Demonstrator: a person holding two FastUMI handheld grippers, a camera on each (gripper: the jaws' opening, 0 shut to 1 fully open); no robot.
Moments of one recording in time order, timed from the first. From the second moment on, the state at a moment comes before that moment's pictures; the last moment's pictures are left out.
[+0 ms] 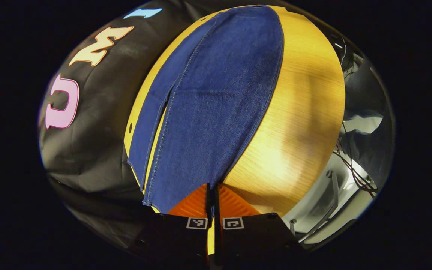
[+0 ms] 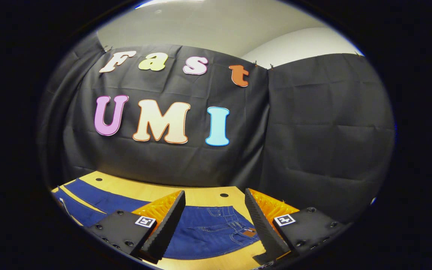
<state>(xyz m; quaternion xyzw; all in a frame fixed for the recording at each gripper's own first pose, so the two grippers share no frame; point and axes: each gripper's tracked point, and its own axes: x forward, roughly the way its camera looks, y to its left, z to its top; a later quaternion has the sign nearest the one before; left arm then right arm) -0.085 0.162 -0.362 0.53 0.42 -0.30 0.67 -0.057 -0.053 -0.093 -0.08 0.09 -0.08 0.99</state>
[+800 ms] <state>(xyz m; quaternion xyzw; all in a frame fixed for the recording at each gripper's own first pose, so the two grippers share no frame) -0.086 0.162 -0.362 0.53 0.43 -0.27 0.68 -0.095 -0.121 -0.304 -0.40 0.30 0.12 0.86</state>
